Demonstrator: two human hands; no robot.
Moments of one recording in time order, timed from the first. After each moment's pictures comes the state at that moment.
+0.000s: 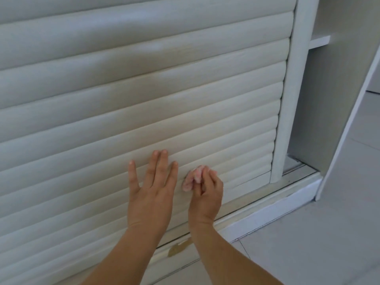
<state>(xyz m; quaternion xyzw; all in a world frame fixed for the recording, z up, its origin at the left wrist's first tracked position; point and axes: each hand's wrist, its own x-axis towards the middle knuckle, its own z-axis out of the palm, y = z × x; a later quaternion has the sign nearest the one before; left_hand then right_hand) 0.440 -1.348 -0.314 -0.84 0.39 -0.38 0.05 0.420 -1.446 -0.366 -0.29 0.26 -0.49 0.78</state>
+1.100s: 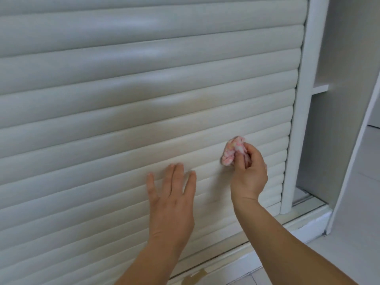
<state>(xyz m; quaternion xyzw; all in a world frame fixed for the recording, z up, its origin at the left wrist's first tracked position) 0.434 -1.351 -0.266 -0.86 0.36 -0.35 -0.07 0.414 -1.512 -0.271 -0.54 0.33 -0.61 0.48</state>
